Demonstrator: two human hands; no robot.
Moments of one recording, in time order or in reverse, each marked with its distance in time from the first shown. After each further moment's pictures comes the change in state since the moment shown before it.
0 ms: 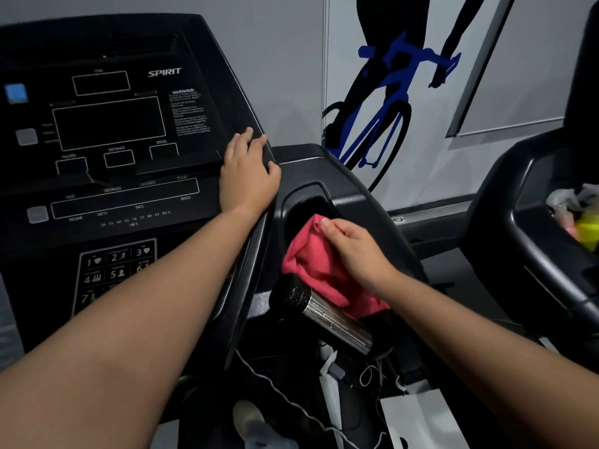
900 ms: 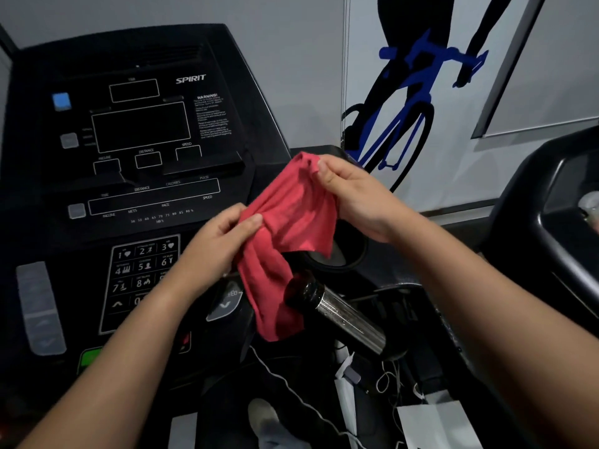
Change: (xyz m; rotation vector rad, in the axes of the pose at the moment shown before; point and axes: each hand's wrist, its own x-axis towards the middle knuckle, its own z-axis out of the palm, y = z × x) left_hand -0.100 -0.029 -0.083 -0.911 -0.422 -0.172; right_hand 0.030 -0.071 0.001 0.319 -0.409 -0.108
